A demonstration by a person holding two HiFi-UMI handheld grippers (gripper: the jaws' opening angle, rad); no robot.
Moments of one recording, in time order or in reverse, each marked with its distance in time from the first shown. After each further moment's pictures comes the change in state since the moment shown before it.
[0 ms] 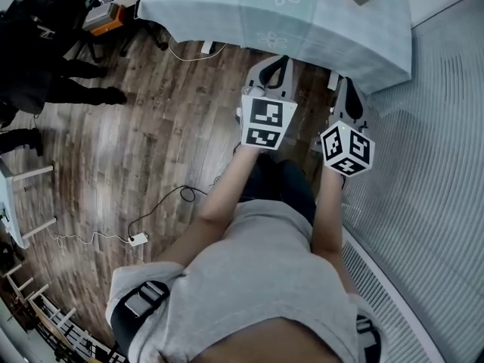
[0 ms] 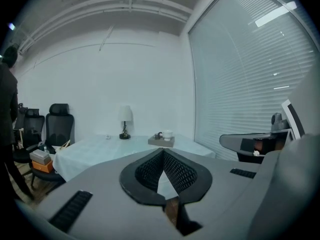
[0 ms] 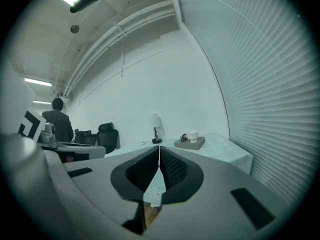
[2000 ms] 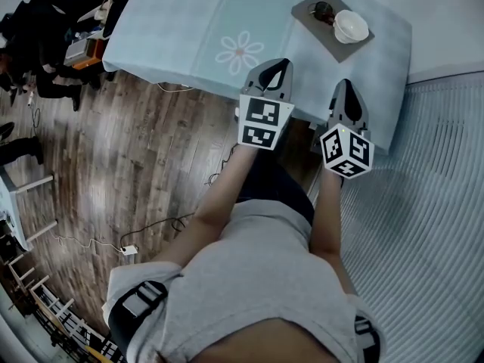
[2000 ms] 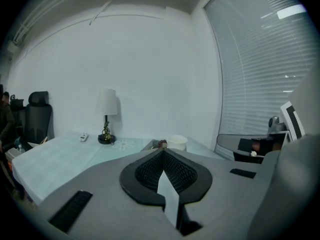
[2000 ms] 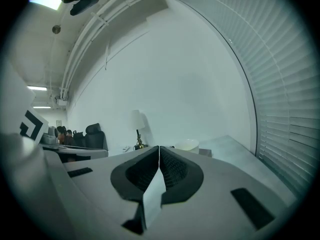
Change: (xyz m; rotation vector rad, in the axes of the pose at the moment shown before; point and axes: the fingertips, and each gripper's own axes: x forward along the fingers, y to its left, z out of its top) left arm 0.361 0.019 0.055 -0.054 0.079 0.008; right arm 0.320 -0.185 0.040 0.043 0.045 0.069
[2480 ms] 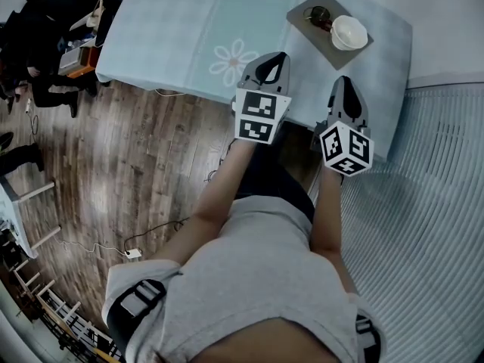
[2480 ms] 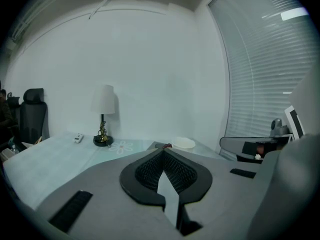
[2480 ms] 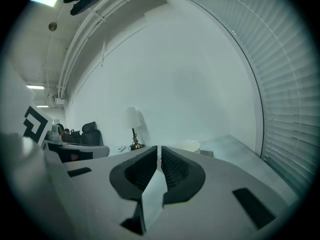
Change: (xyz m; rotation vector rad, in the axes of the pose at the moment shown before) left arm 0.043 0.023 0.008 -0.008 0.006 -0.019; right arm 0.039 -0.010 -0.002 0.003 0.020 -0.012
